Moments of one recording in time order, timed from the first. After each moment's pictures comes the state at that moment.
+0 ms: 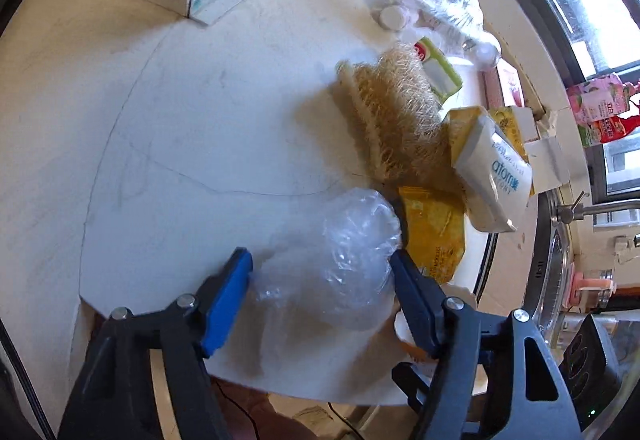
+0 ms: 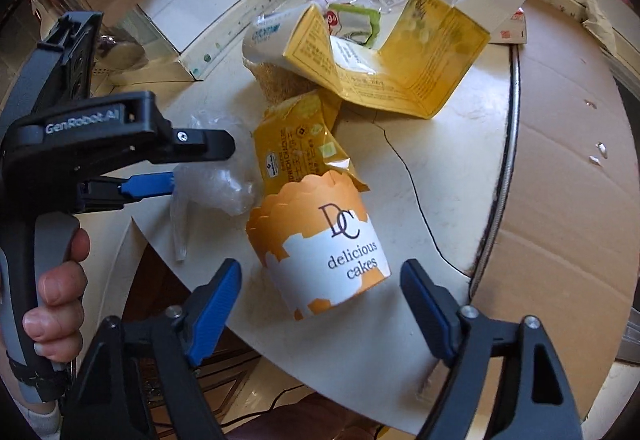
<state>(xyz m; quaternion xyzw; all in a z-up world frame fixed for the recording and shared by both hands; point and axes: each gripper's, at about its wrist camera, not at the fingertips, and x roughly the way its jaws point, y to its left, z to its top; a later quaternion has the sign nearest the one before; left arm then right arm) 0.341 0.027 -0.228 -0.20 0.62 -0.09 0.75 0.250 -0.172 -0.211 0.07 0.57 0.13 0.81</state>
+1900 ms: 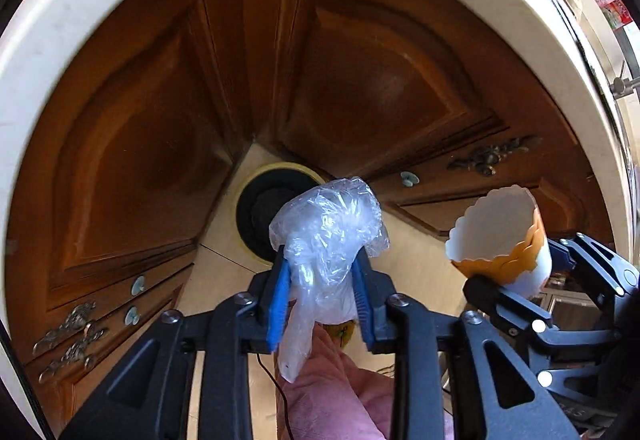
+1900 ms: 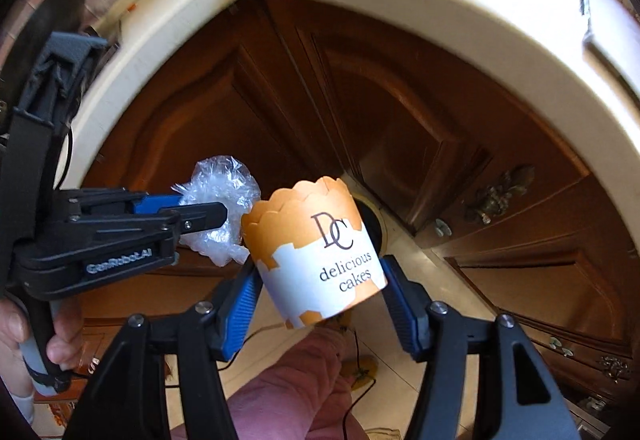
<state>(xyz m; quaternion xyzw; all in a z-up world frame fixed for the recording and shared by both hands) 0.057 0.066 -0.327 -0.11 0.66 -0.04 0.74 0.060 -0.116 -0.301 -0.04 0.62 0.24 0.74</state>
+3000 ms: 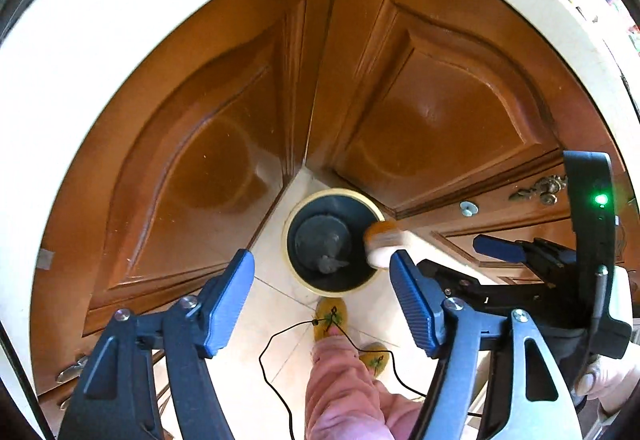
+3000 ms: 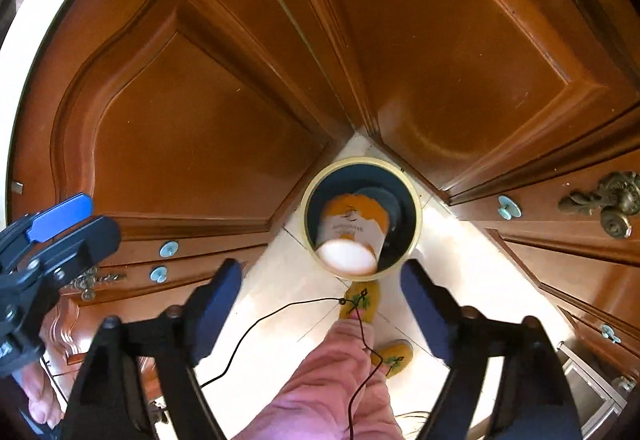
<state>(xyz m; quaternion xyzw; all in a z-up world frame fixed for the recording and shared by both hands) 0.053 0.121 -0.345 -0.09 0.62 0.02 0.78 0.092 -0.061 -0.417 -0.01 0.68 0.22 0.70</state>
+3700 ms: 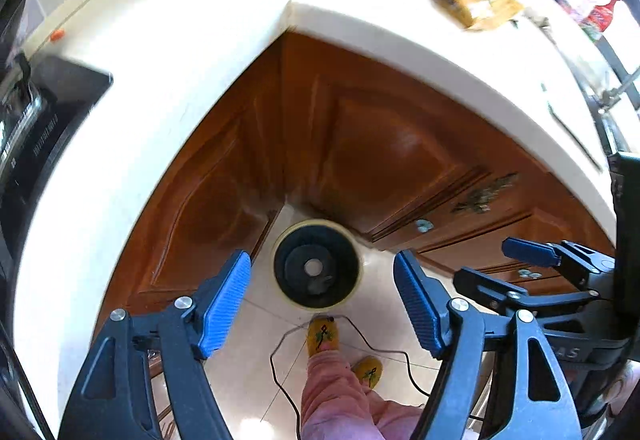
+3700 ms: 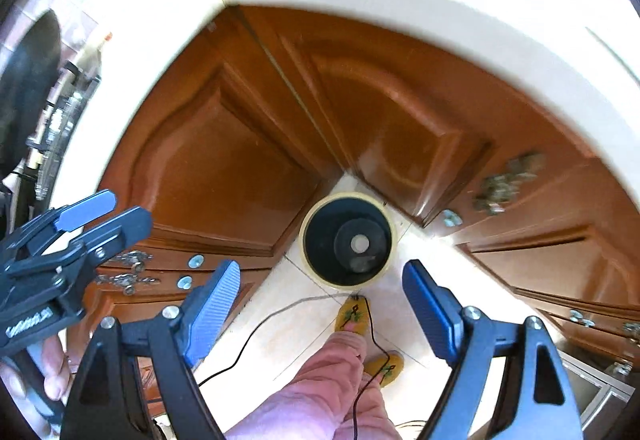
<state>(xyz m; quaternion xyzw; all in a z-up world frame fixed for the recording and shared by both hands) 0.037 0.076 -0.240 -0.07 0.57 -0.01 0.82 0.059 -0.125 -0.266 0.02 0.61 0.20 0.77</state>
